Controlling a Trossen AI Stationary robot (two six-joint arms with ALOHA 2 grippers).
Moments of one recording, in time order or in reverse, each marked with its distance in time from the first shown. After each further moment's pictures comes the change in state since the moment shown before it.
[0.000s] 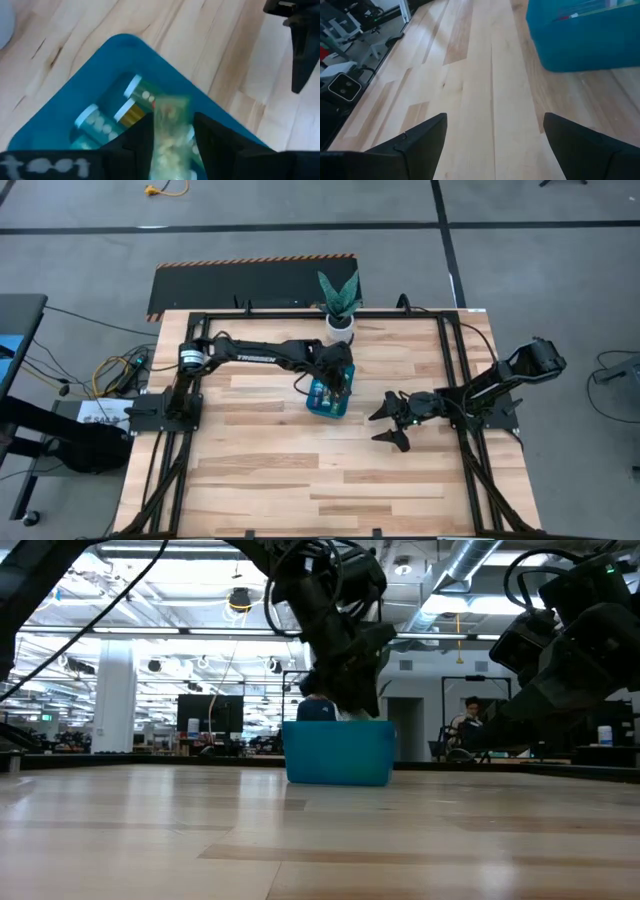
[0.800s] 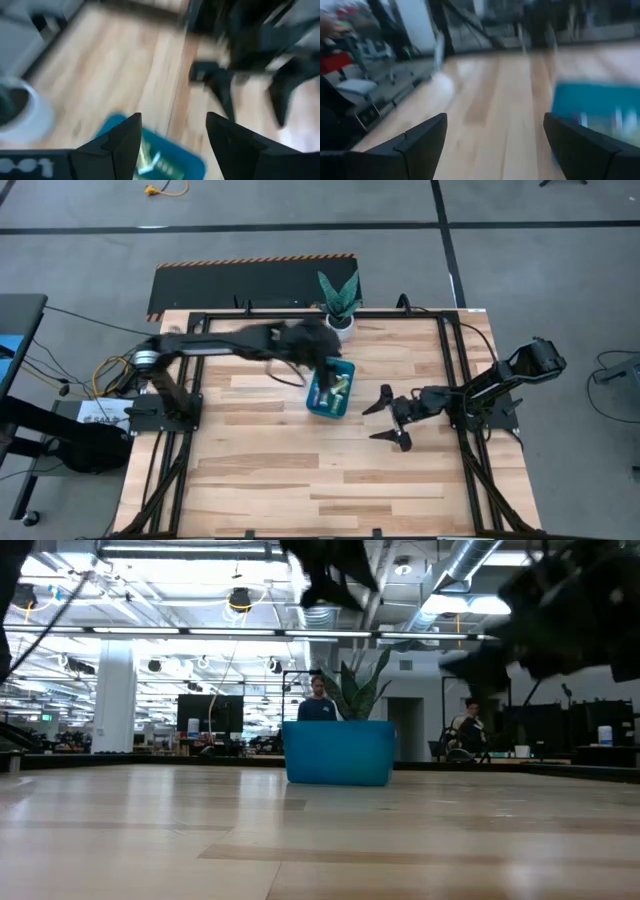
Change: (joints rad) left arm -0.035 -0.289 0.009 0.016 0.013 0.145; right arm -0.001 -0.001 0.000 0.305 -0.025 -0.261
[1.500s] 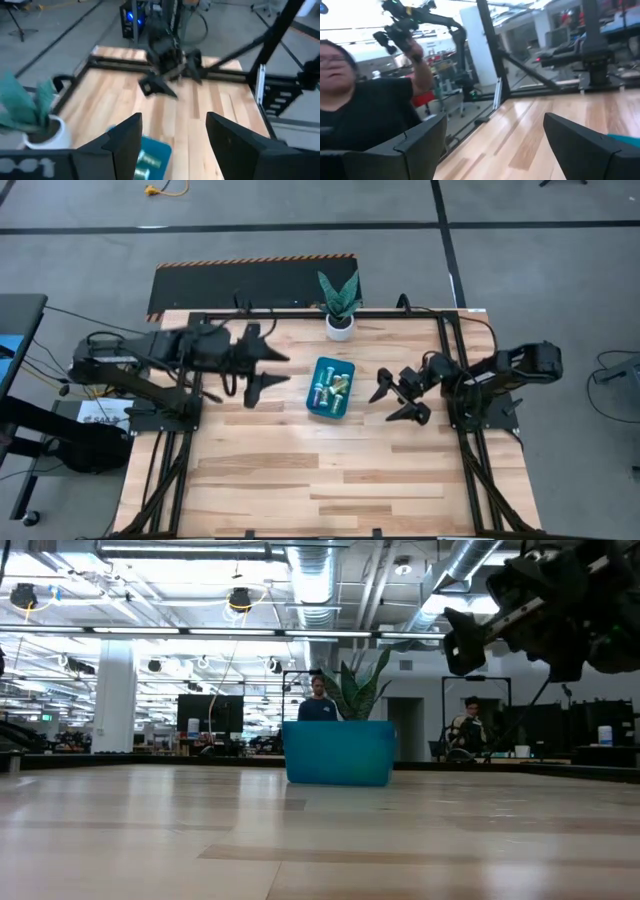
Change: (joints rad) left arm -0.173 -0.578 -0.204 -0.063 -0.124 0.053; right arm -0.438 -0.003 0.000 0.316 -0.753 0.252
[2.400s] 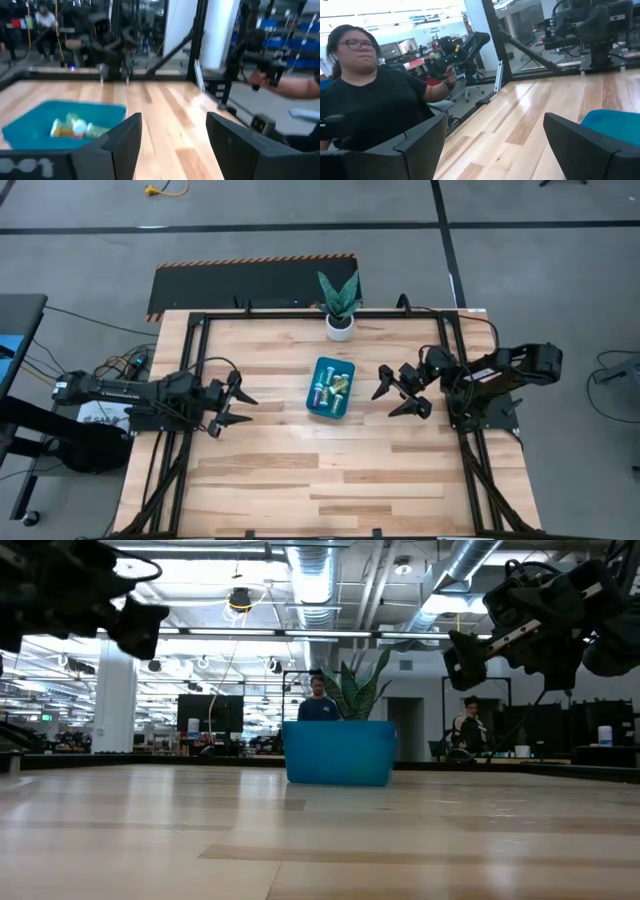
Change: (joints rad) left arm 0.037 -0.811 -1.427 1.025 0.360 0.028; right arm -0.160 0.001 0.000 -0.099 -0.210 -0.047
